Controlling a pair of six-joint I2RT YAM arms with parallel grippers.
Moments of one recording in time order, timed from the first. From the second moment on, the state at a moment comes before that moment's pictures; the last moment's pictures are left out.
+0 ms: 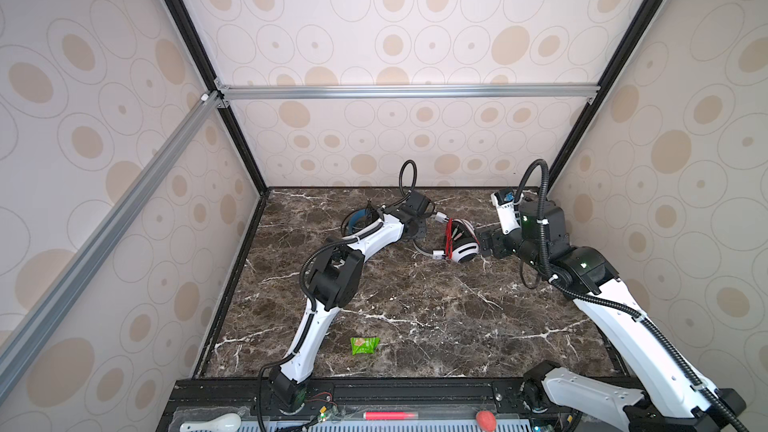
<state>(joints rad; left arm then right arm) -0.63 2.33 1.98 -0.60 -0.14 -0.60 0.46 1.07 1.25 -0.74 0.23 -0.05</state>
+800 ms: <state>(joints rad) -0.69 1.97 1.78 -0.53 -0.17 -0.48 0.44 0.96 1.08 -0.70 0.35 -0.01</state>
